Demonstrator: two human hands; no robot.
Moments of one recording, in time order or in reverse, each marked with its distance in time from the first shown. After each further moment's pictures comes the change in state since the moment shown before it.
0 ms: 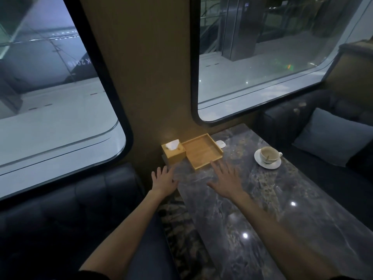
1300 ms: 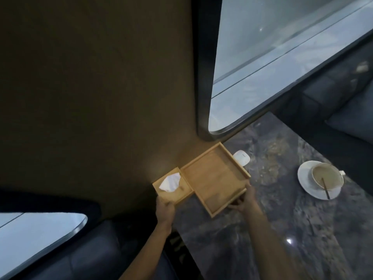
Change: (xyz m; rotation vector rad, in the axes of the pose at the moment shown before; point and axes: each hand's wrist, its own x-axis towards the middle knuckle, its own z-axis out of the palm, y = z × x) left_hand 0.329 -0.076 0.075 -1.004 -0.004 -0.621; right_hand 0.322 0.075 0.119 1.801 -0.010 1.382
